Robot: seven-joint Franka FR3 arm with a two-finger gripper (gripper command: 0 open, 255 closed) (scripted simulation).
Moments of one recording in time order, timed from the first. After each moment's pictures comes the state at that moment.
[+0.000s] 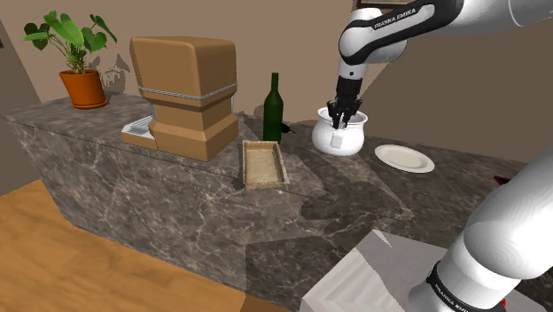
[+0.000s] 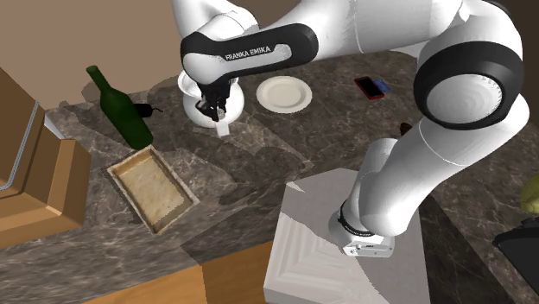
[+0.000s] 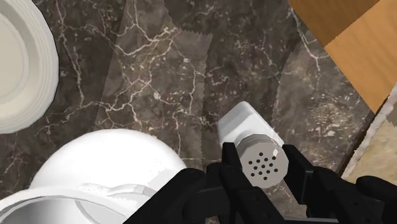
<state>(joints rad) -0.09 -0.20 -0.17 -2.15 -0.05 1.97 0.00</state>
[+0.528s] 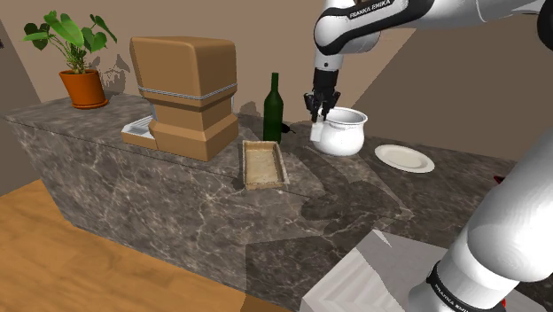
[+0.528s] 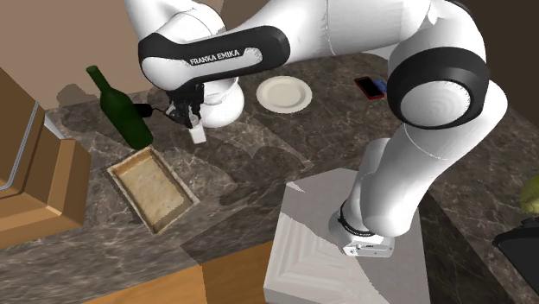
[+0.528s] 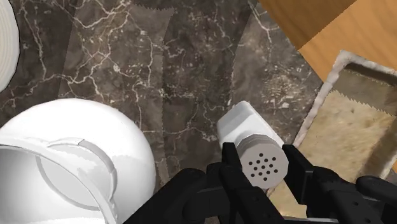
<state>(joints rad) -0.03 -0.08 -0.10 -1.97 -0.02 1.90 0.11</state>
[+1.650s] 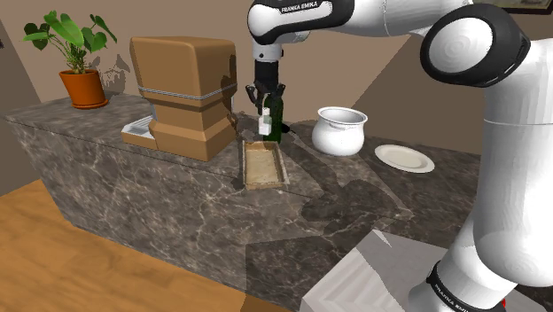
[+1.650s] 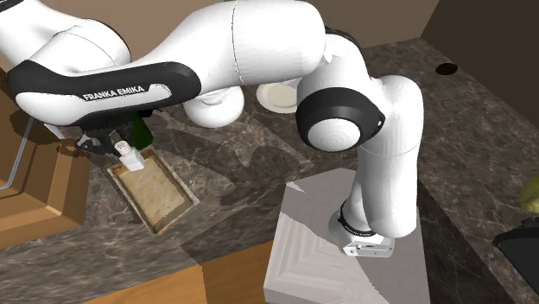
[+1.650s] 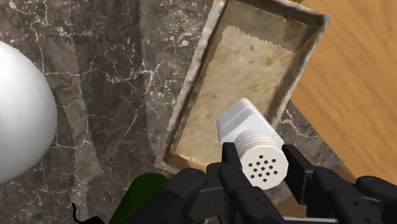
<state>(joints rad) 0.10 0.34 0.01 -1.38 -0.02 1.73 0.34</state>
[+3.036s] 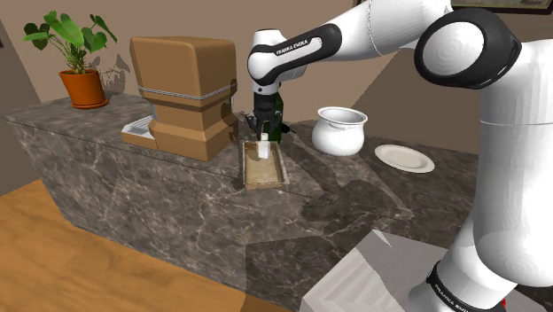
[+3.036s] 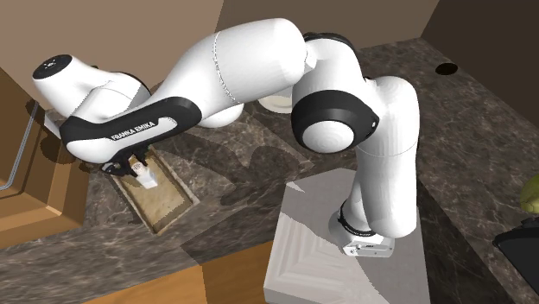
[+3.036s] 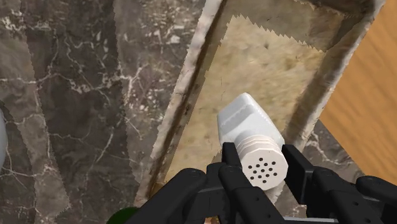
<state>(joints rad) 0.10 0.37 0.01 -1.59 -0.02 1.97 0.35</state>
